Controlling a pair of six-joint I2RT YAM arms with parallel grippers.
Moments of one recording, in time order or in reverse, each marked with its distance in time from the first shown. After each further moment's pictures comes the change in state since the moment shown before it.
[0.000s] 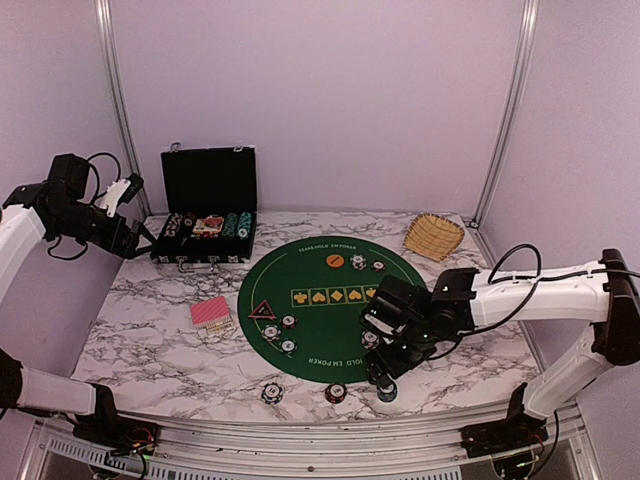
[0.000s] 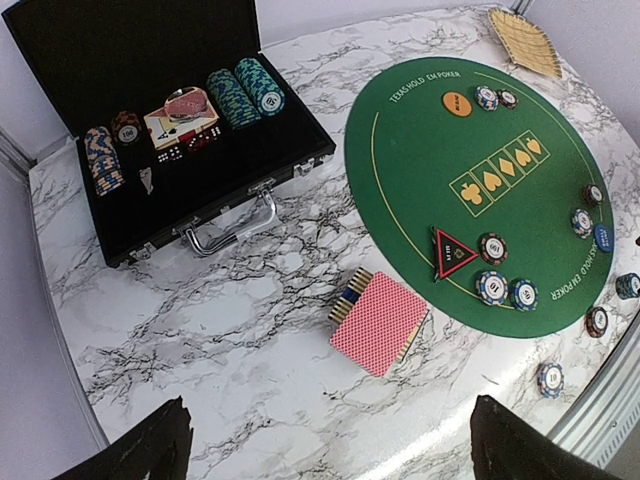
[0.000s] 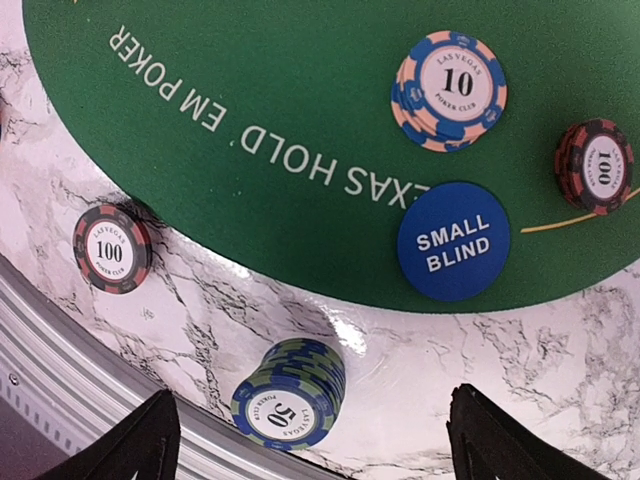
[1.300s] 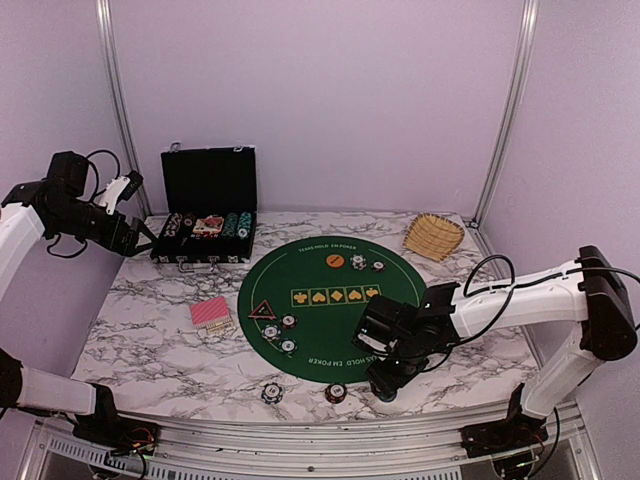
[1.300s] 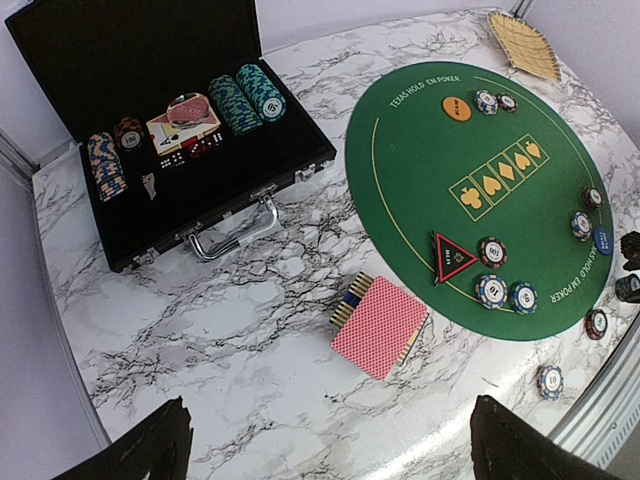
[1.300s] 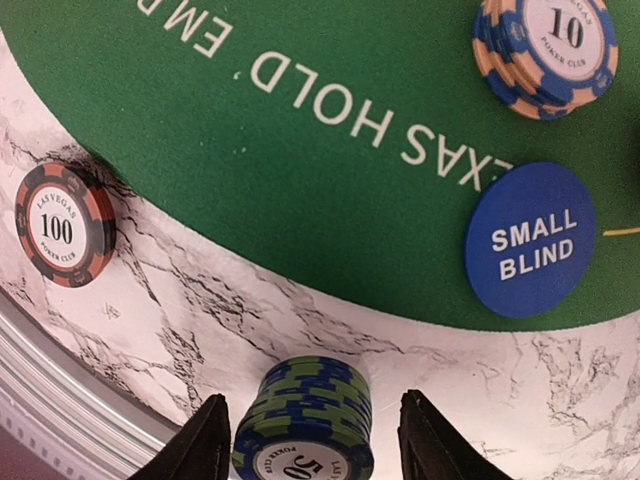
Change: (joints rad) left arm -0.002 0.003 0.018 -0.003 0.000 0.000; right arm 0.029 0.092 -0.053 0.064 -0.036 -0.038
